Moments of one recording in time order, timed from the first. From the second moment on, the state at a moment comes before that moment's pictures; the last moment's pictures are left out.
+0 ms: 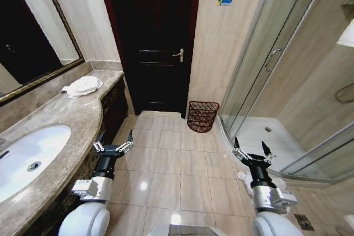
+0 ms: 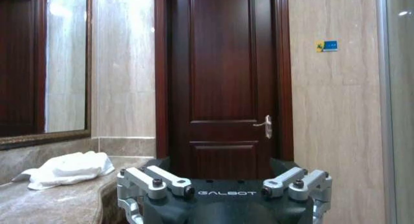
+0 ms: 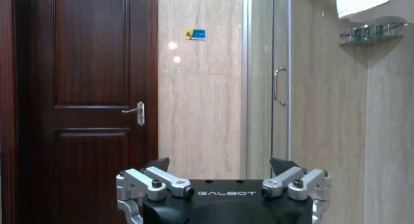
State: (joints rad) left arm 1.79 -1.47 -0.69 -2.46 -0.15 0.03 -0.02; right arm -1.79 1.55 0.65 2.41 0.09 -0.04 0.10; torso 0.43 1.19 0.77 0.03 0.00
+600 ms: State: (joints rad) left arm 1.79 -1.47 -0.69 -2.46 -0.15 0.03 -0.02; right arm -1.79 1.55 0.65 2.41 0.09 -0.04 0.10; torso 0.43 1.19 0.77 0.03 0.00
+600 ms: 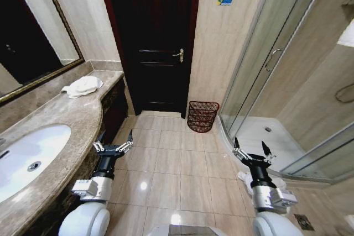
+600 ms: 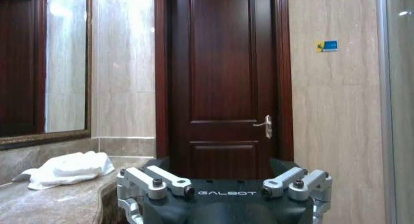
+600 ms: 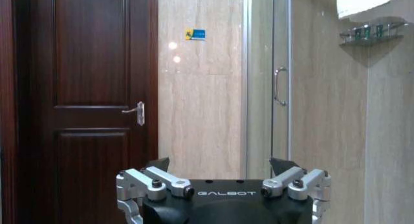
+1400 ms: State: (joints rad) left arm 1.72 -1.37 -0.80 -2.19 -0.30 0.00 -0.09; right arm -1.73 1.53 0.77 2.26 0.15 0.02 -0.05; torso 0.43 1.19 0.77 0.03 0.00
